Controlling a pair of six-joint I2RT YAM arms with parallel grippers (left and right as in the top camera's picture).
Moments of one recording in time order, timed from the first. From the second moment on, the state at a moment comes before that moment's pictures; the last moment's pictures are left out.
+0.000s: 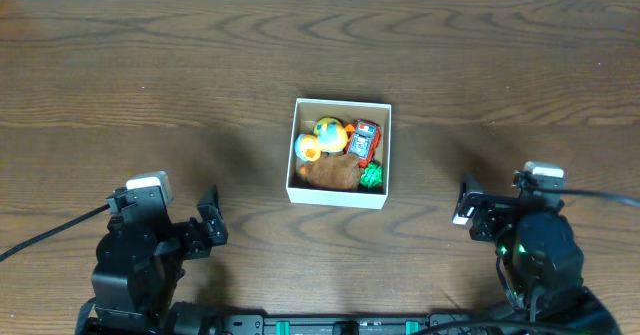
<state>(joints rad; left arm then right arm) -0.17 0.43 0.81 -0.92 -0.12 -0.28 0.37 0.43 0.62 -0.65 0.31 0.35</state>
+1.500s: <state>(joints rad) -0.17 0.43 0.81 -0.92 -0.12 -0.28 0.06 0.01 0.01 -0.07 -0.02 0.06</state>
